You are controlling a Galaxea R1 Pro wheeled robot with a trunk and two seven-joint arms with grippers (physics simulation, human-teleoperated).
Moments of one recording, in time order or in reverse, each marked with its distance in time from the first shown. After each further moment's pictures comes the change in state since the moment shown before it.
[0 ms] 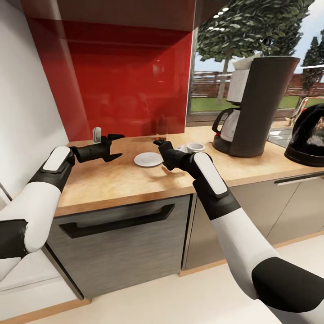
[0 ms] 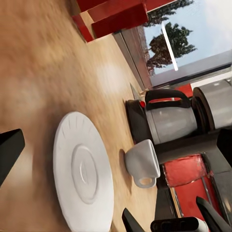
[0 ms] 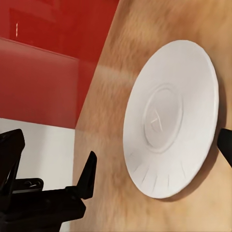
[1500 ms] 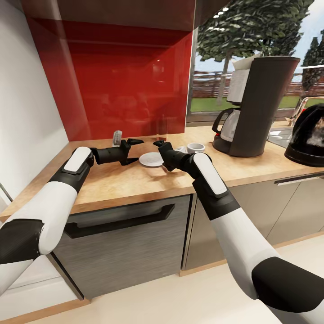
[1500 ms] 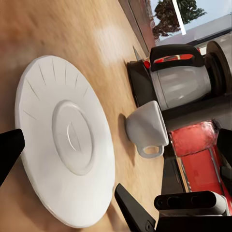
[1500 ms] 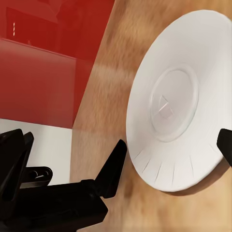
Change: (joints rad) left arm 0.000 -0.095 -0.109 0.003 -0.004 0.000 0.001; right arm 0.000 0.000 0.001 0.012 -0.001 0.001 0.002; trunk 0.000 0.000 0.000
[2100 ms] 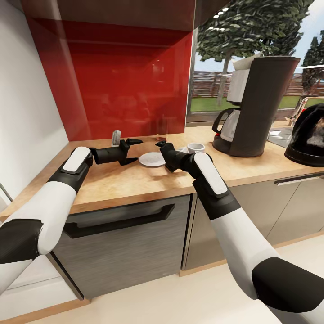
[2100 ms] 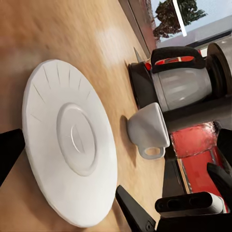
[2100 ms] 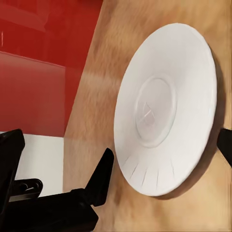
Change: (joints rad) left arm 0.000 0.006 0.002 0.000 -0.002 0.000 0.000; right arm 0.000 0.000 -0.002 -0.014 -0.001 -0.037 -0.067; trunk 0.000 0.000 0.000
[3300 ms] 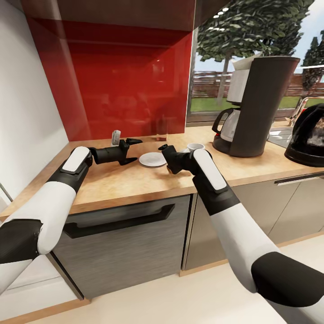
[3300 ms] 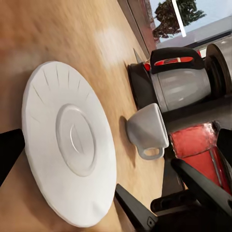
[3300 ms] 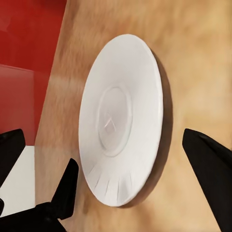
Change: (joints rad) left arm 0.000 0.002 0.002 -0.003 0.000 0.001 0.000; right arm -0.035 0.000 0.000 0.043 -0.003 -0.003 -0.128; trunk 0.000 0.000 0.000
